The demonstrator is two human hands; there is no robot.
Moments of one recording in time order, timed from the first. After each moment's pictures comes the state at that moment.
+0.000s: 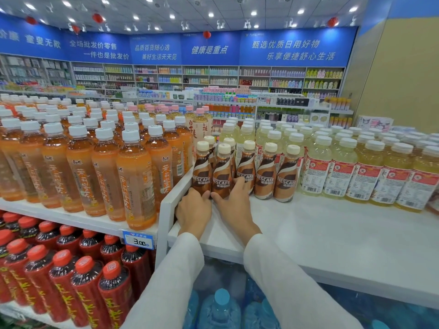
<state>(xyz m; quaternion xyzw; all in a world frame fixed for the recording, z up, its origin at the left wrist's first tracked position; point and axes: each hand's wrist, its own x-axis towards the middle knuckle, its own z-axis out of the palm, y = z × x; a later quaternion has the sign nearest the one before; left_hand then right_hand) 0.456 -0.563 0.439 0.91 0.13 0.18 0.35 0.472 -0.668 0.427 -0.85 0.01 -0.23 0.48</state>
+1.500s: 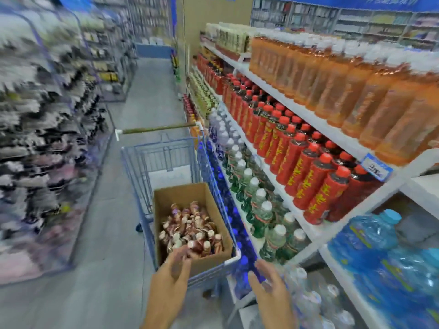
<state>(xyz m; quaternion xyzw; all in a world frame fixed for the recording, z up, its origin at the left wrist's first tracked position) -0.119 -0.416 0.237 0.62 0.52 0.31 0.50 0.067 -0.542 0.210 -0.75 -0.21 0.26 0.56</state>
